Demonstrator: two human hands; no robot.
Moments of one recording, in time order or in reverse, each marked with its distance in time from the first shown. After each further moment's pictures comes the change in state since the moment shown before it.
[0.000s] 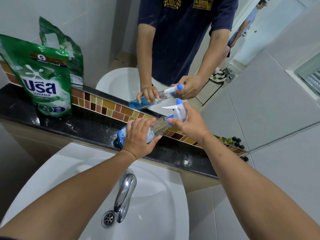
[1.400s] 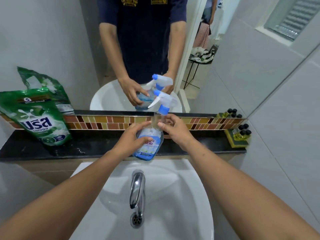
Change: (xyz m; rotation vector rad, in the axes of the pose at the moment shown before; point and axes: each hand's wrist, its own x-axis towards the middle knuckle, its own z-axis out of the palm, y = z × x) left_hand 0.025 0.010 -0.055 -0.501 -0.588 -0.254; right_hand -0.053 0.029 0.041 0.663 0.104 0.210
